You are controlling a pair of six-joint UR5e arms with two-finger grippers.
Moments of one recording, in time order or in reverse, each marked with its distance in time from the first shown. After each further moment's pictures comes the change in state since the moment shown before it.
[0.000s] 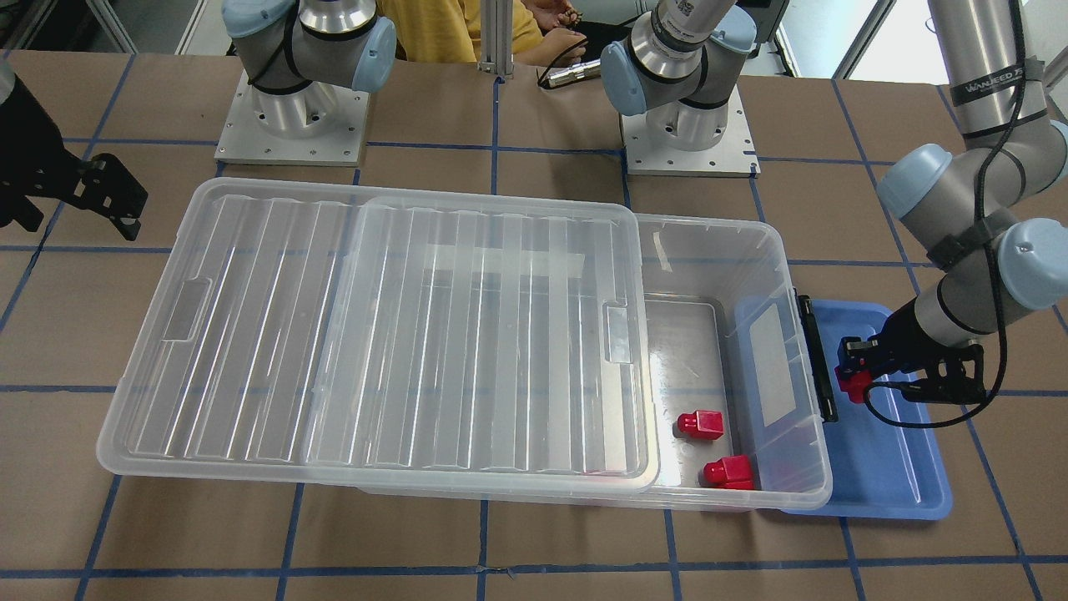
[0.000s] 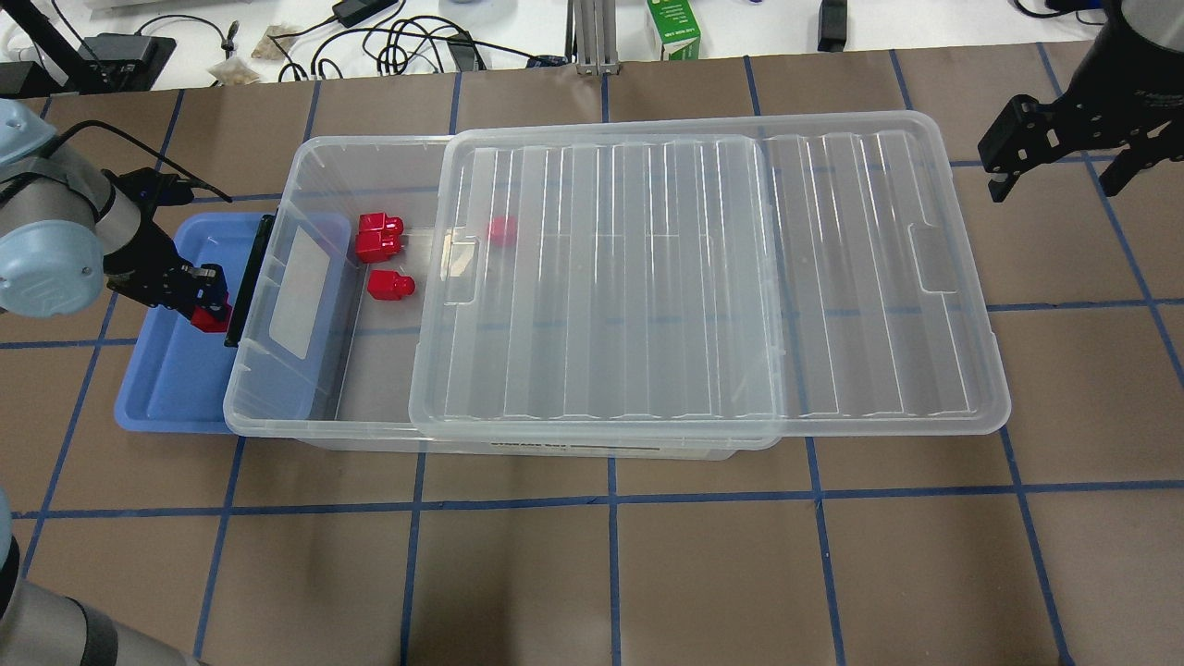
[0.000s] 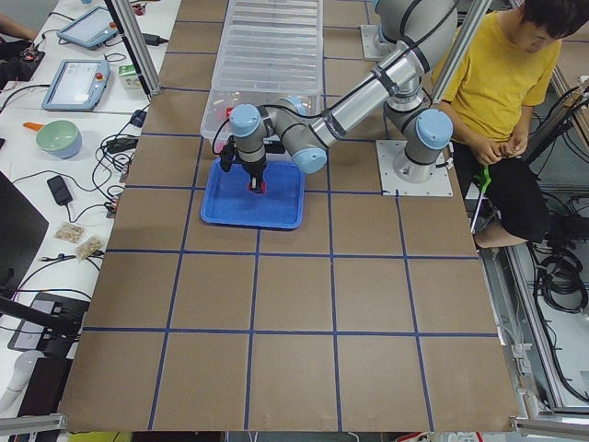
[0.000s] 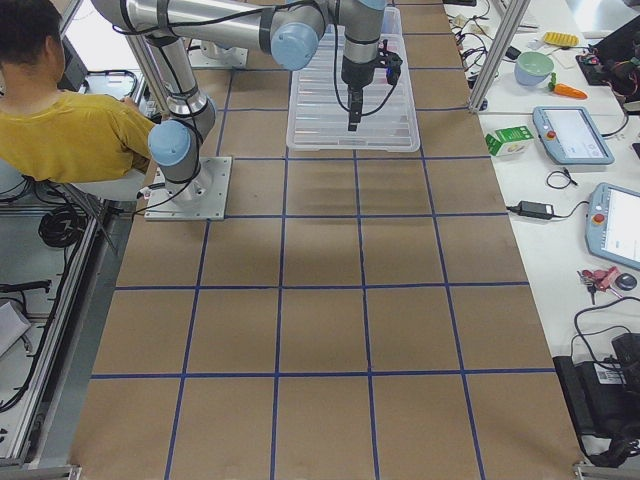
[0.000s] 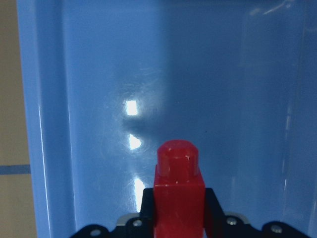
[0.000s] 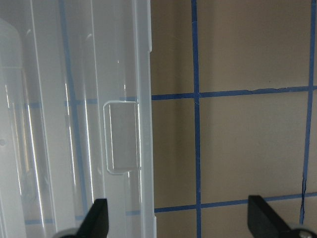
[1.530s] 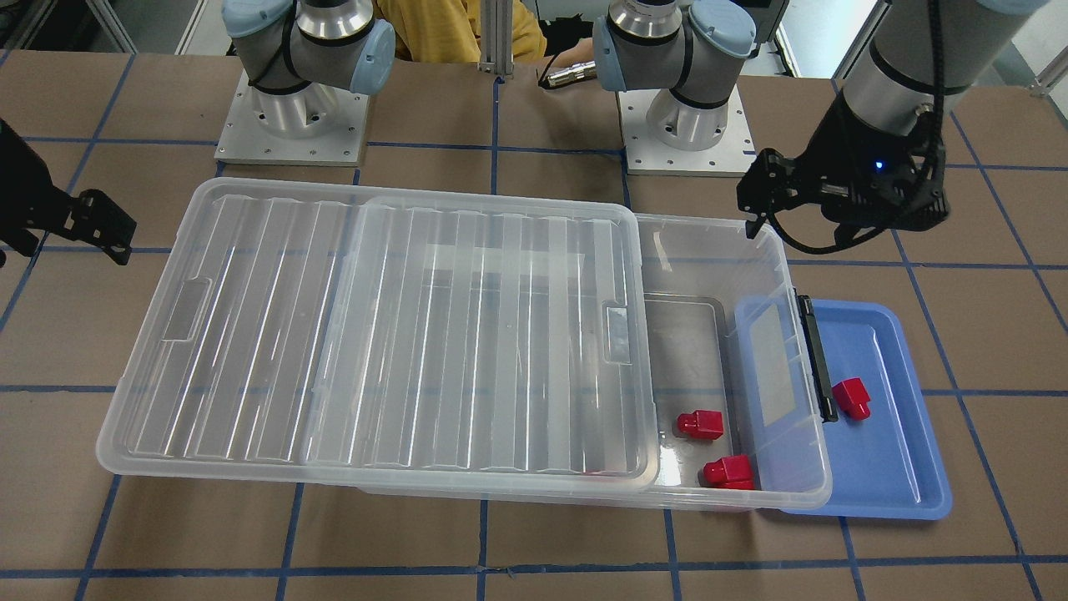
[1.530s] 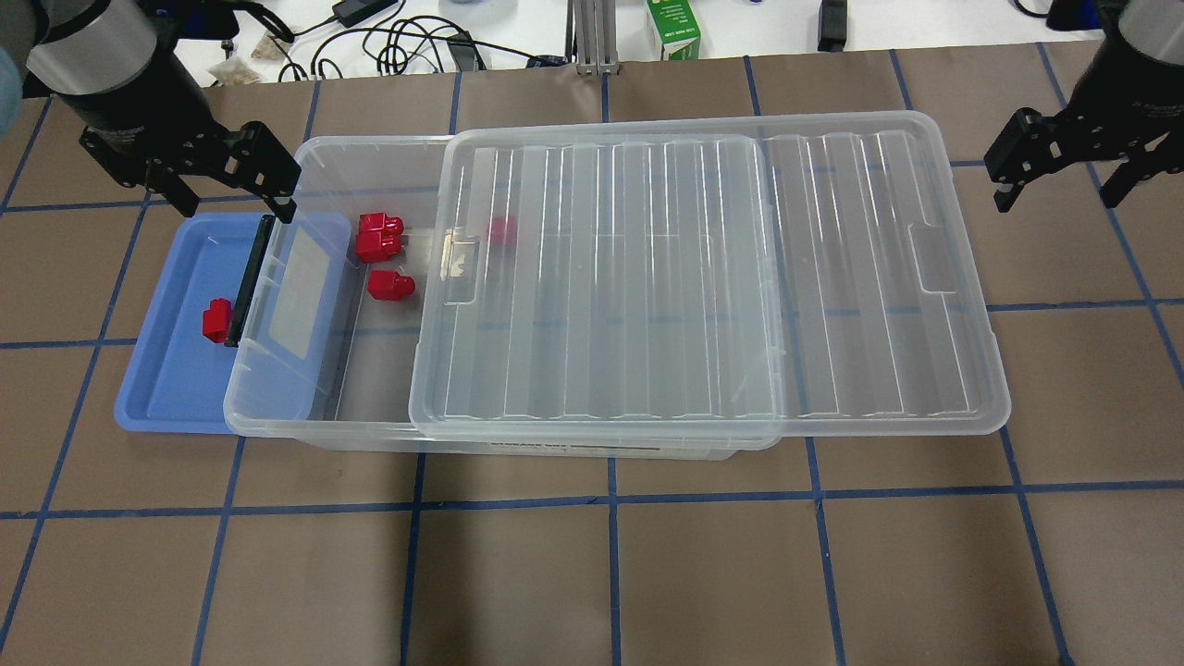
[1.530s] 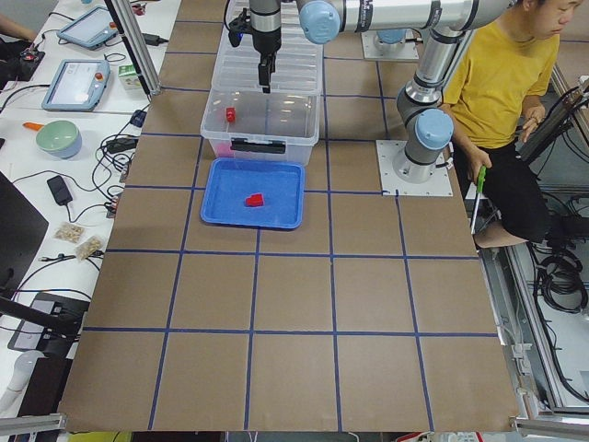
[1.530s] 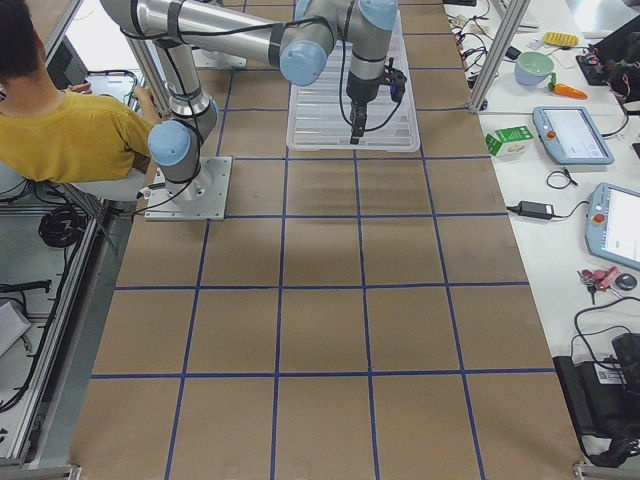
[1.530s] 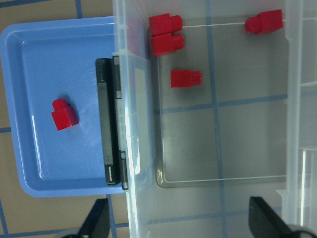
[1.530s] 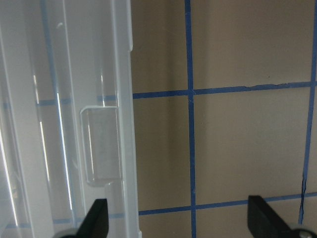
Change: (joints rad) left arm -0.367 0.338 0.277 -0.565 0.006 -0.294; right arm -0.045 0.084 0.002 -0.020 -0.004 -0.021
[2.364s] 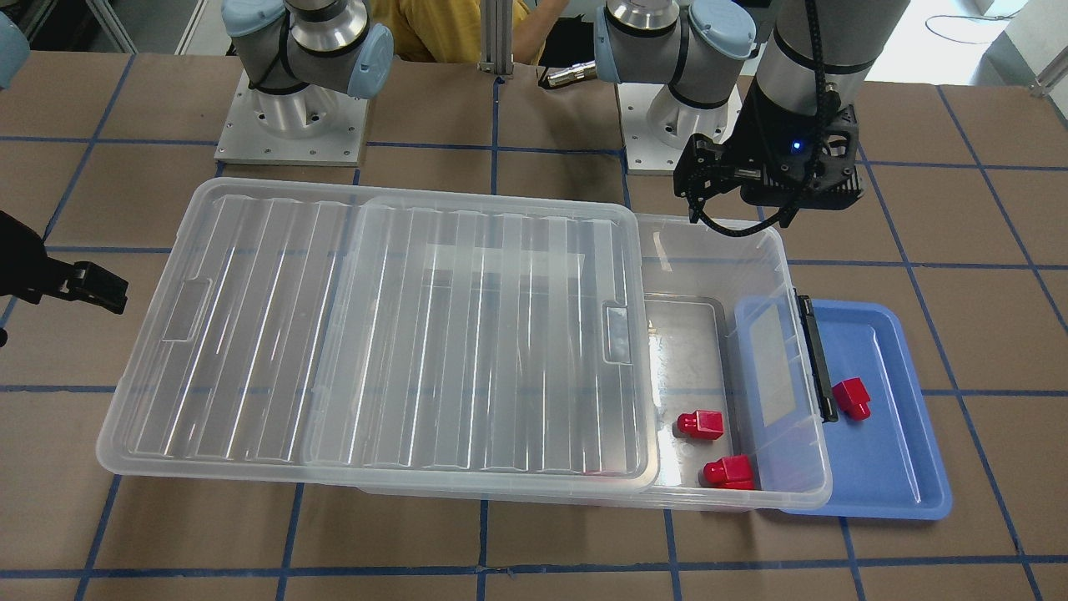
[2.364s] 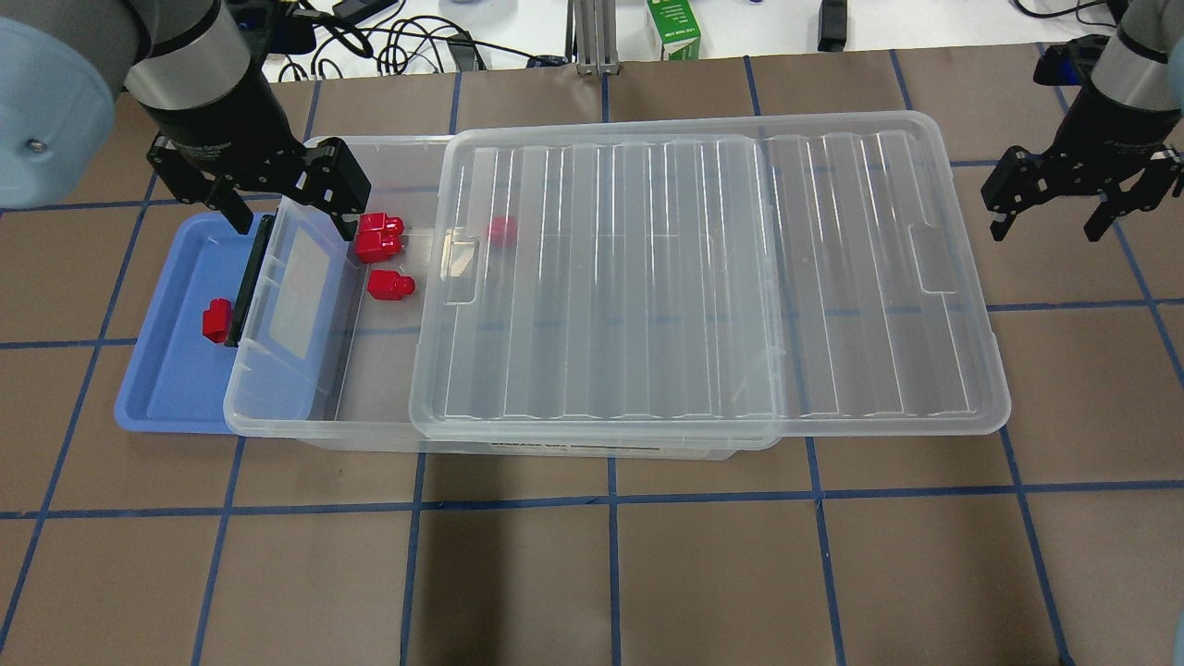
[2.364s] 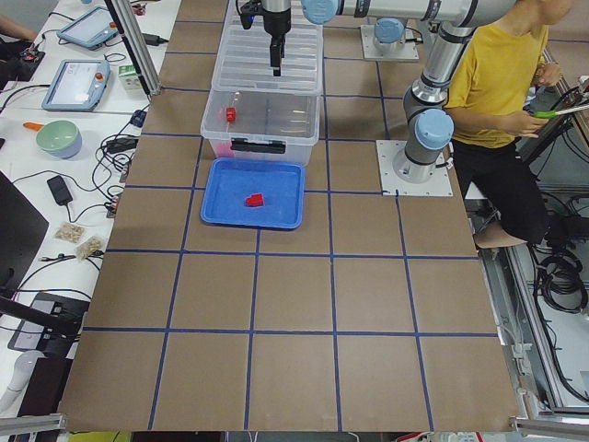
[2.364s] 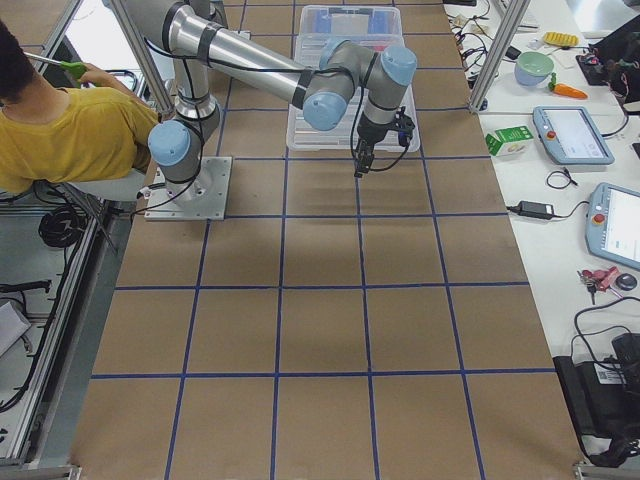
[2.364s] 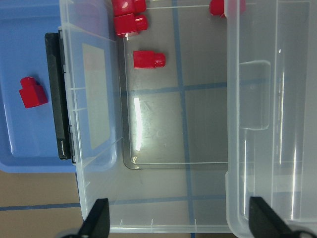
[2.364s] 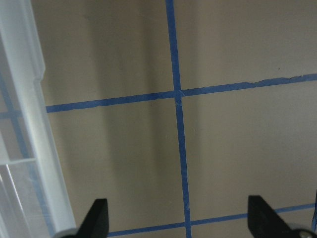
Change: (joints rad) left arm -0.113 0.000 0.001 -0.010 0.039 -0.141; right arm -0.044 0.112 0.039 -0.067 -0.013 0.001
